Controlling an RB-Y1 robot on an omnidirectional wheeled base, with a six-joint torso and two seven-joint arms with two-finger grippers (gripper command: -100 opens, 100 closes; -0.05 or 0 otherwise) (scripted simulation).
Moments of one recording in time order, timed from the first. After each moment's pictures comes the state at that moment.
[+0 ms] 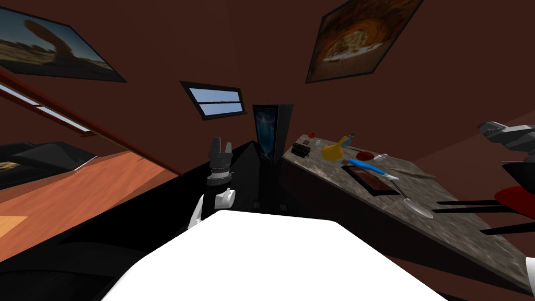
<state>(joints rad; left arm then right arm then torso) 0.50 0.03 -0.06 -2.36 -0.12 -0.49 -0.02 -0.01 -1.20 -0.75 -0.99 1.22 -0.17 -0.33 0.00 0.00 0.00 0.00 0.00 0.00</state>
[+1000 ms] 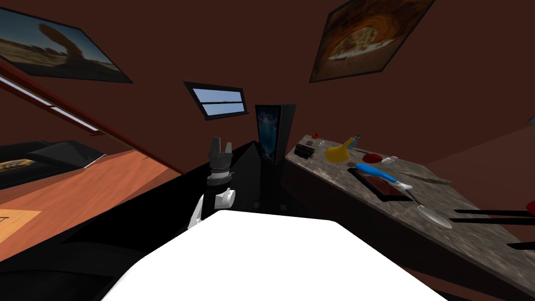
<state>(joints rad) 0.50 0.03 -0.06 -2.36 -0.12 -0.49 -0.02 -0.03 -1.32 -0.76 -0.81 1.02 -0.26 -0.18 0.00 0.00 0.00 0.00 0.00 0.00</state>
